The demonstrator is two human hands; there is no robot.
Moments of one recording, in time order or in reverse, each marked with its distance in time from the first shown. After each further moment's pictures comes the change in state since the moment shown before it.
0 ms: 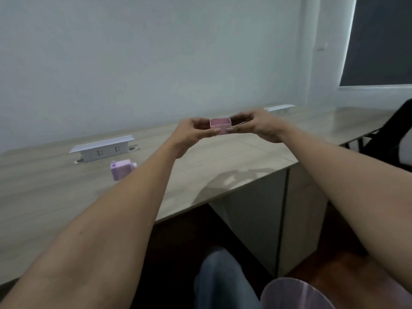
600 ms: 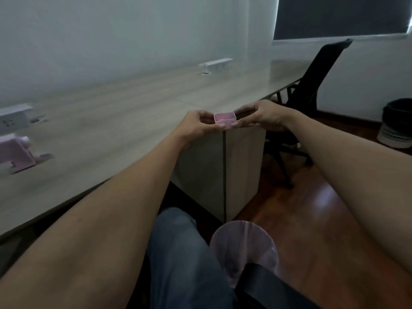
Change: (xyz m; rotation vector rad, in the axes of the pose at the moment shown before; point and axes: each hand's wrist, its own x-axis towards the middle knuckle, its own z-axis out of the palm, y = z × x) left_hand 0.012 -0.054 0.210 -0.001 -0.284 -0.068; right_hand -0.158 0.118 -0.103 0.106 0.184 0.405
